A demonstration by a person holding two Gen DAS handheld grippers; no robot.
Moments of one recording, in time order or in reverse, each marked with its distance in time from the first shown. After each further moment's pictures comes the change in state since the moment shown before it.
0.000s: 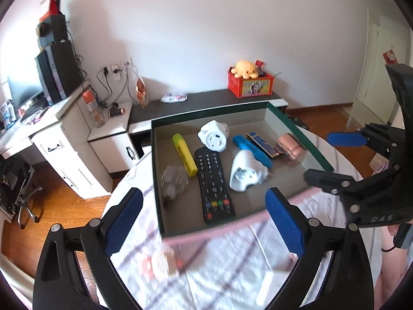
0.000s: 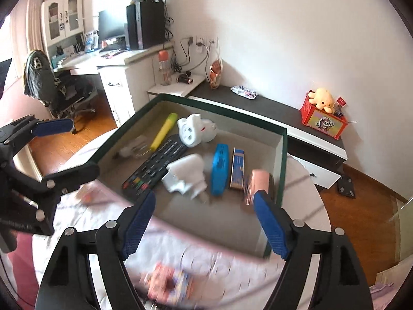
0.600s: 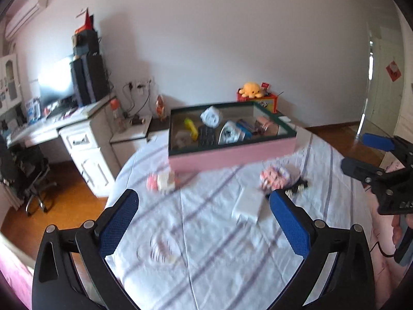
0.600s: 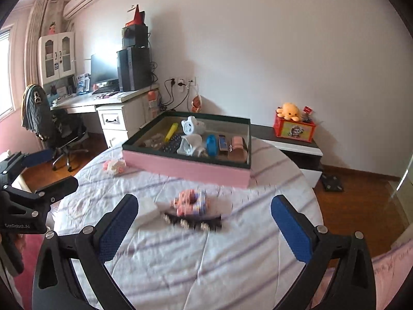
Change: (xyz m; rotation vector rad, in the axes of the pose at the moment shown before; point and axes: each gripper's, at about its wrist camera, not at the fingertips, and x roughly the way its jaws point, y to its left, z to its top) left arm -0.117 -0.036 -0.130 -0.056 -0.155 0.094; right arm -0.115 0.042 -0.139 0.130 -0.247 -0.109
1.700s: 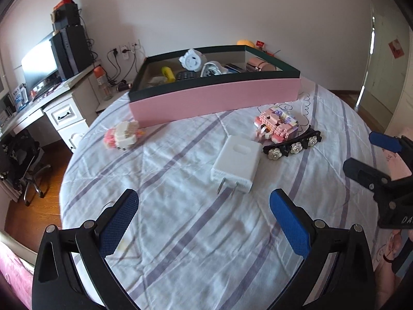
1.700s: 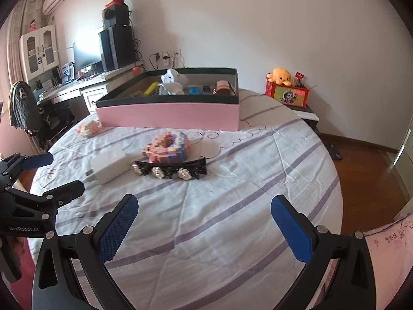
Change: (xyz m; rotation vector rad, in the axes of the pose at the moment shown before) left arm 0.088 -0.042 -0.034 0.058 0.217 -0.044; right arm 0.060 -0.033 -0.061 0.085 0.148 -0.014
